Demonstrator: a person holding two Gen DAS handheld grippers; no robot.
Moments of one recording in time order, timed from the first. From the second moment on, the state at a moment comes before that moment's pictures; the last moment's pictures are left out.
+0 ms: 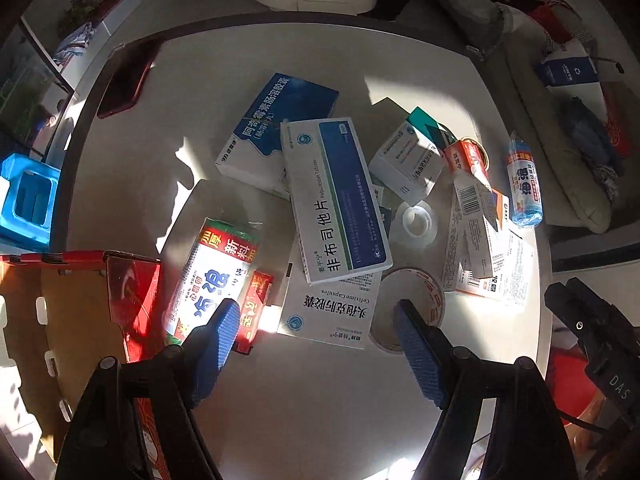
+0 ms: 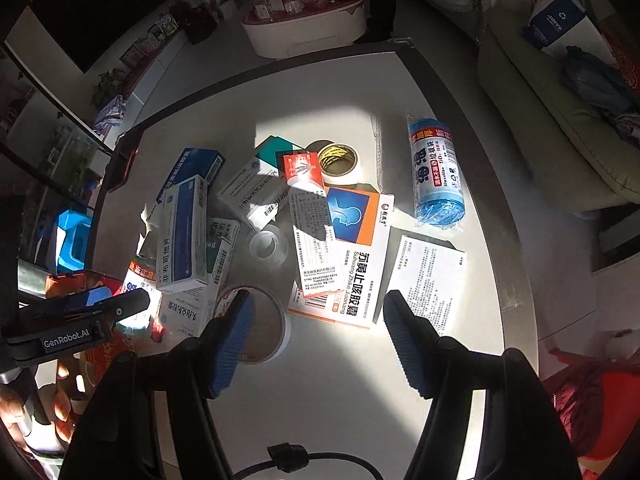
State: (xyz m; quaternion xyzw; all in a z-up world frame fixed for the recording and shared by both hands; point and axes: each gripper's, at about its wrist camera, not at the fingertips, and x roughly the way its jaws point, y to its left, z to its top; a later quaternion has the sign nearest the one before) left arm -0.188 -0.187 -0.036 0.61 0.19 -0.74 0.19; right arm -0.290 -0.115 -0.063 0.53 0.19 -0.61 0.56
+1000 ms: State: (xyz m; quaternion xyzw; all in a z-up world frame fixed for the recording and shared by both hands) left arm -0.255 -0.198 -0.101 0.62 0.24 -0.71 0.24; right arm -0.271 -0.206 -0.121 0.50 0.32 -0.57 0.56
